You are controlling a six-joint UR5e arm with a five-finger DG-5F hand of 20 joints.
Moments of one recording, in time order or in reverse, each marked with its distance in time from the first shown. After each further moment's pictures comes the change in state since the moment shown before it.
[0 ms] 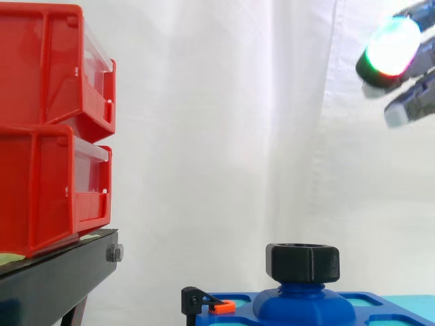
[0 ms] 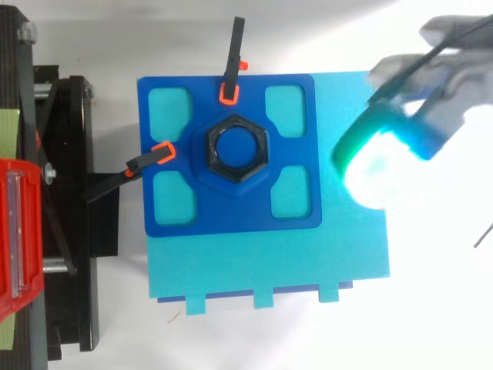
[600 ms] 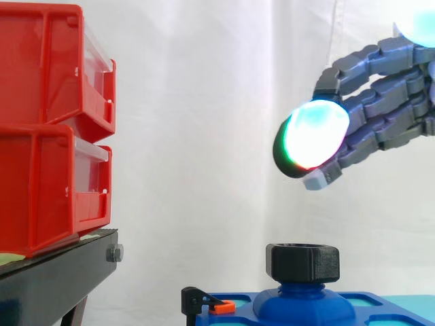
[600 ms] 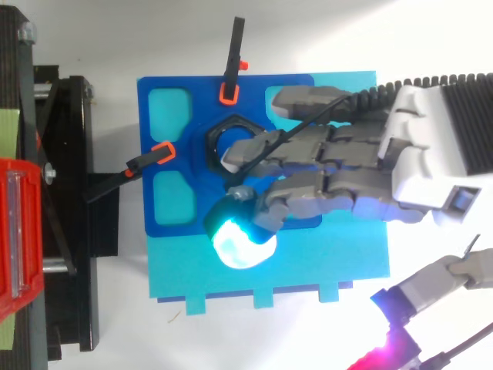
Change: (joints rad) arm 0.026 -0.195 0.103 0.132 -0.061 -0.276
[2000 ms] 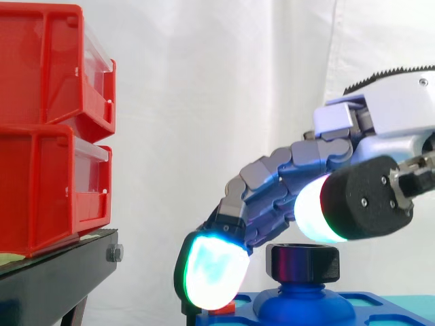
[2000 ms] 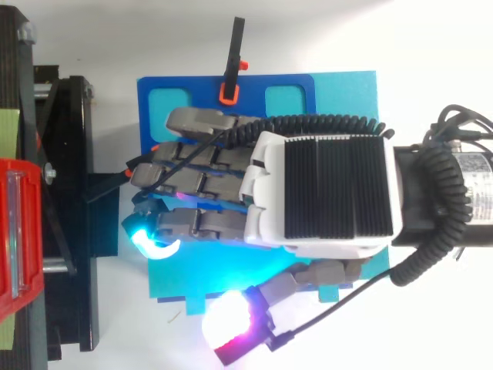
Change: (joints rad) arm -0.005 -0.227 0.159 0.052 -0.059 -0.352
